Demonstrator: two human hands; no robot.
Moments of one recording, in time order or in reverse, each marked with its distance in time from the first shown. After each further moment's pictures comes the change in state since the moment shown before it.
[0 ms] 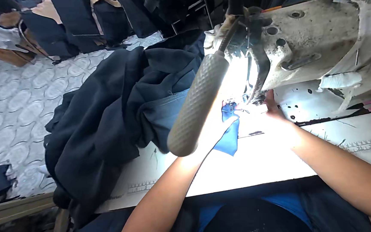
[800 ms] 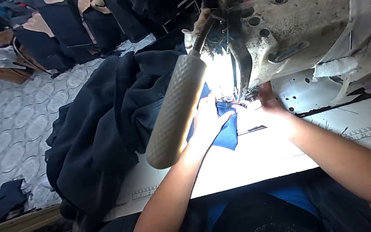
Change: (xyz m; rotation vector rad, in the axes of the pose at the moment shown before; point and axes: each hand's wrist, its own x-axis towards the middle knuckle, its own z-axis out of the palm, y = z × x) left_hand 0.014 -0.002 -0.002 0.015 -0.130 -0.168; right_hand 0.012 -0.016 -0.009 -0.392 -0.091 -0.065
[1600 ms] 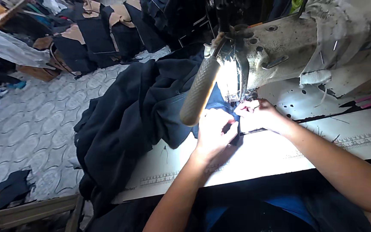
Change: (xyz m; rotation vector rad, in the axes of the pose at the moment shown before) left_hand -0.042 0.008 -0.016 -0.274 0.435 0.488; right_hand -0.002 -0.019 -0.032 0.552 -0.242 0.335
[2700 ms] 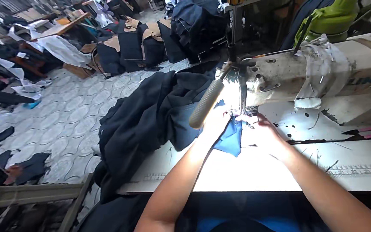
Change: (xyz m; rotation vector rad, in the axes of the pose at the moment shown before) left_hand 0.037 -0.030 0.011 0.139 -0.236 -0.424; right_hand -0.013 0.000 0.005 -0.049 0.028 -0.039
